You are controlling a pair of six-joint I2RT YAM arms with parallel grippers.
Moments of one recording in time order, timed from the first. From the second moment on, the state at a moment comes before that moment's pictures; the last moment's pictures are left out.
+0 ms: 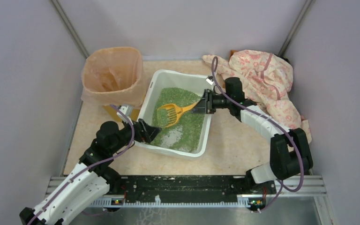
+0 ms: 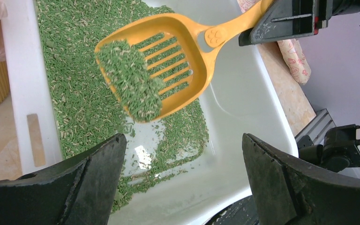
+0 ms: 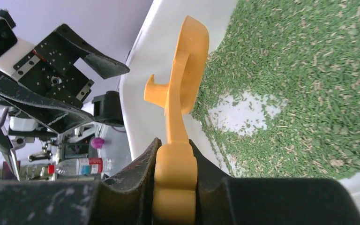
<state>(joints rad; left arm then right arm) -0.62 0.54 0.48 -0.16 0.10 -0.52 0.36 1.43 0.92 -0.02 -0.94 0.57</state>
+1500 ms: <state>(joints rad) -0.62 0.62 0.51 -0.16 0.14 -0.51 0.07 1.39 0.57 0.84 -1.06 1.18</state>
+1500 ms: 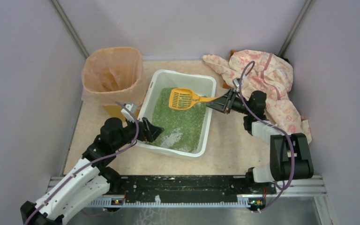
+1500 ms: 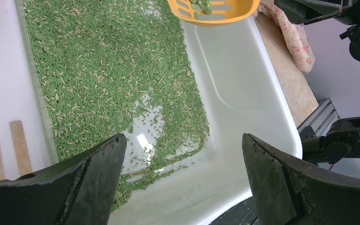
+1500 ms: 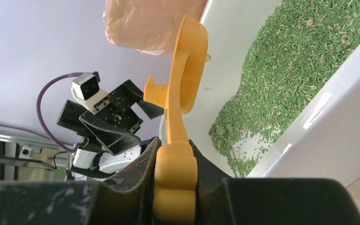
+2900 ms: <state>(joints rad) -0.62 0.62 0.51 -0.13 0.17 -0.52 0.29 1.47 1.28 0.41 -0.95 1.05</state>
